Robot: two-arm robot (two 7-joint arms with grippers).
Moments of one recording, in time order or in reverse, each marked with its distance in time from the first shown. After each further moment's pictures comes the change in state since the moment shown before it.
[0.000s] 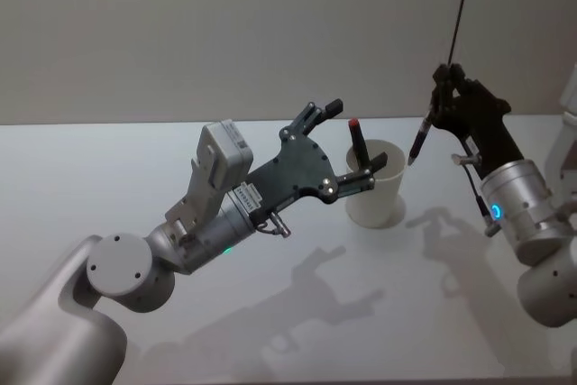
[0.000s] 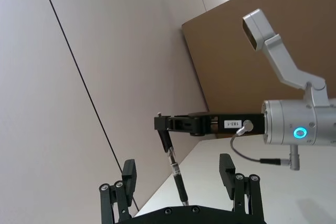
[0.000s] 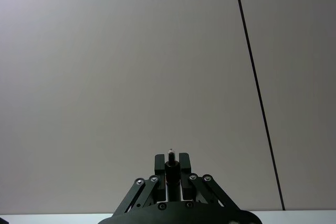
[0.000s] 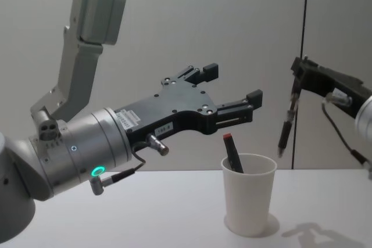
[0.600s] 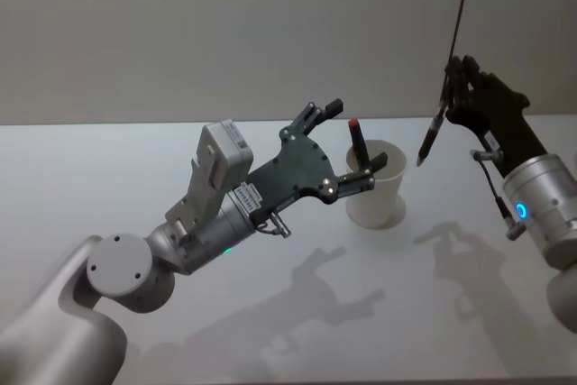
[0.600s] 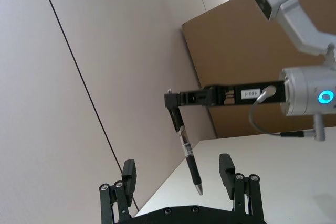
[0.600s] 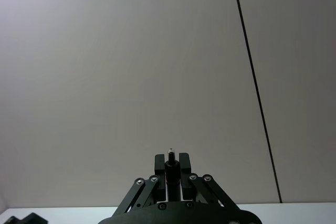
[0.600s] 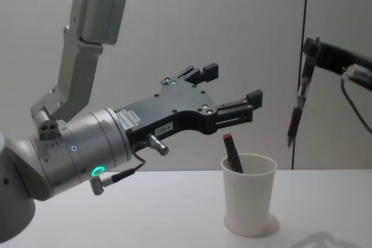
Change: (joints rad) left arm 0.000 0.000 0.000 0.000 0.000 0.000 0.000; right arm -0.094 0.043 0.012 -0.236 0.031 0.167 -0.046
